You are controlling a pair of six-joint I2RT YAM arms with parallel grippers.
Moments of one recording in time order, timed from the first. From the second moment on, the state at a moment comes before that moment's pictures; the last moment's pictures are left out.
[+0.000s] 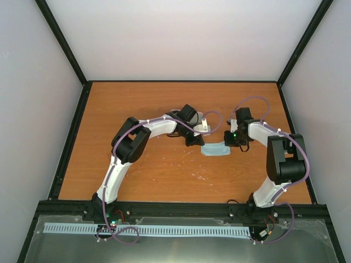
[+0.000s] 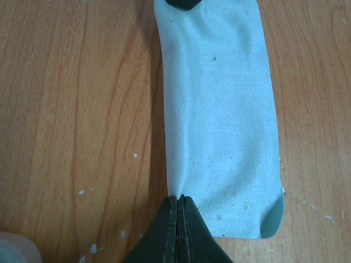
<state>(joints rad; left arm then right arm) -0.70 2.30 1.66 -0.47 0.63 0.62 0.11 1.69 0.96 -0.56 -0.25 0.07</state>
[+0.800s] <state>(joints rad) -0.65 2.19 1.56 -0.46 0.59 0.62 0.16 1.74 1.05 -0.53 -0.31 0.10</state>
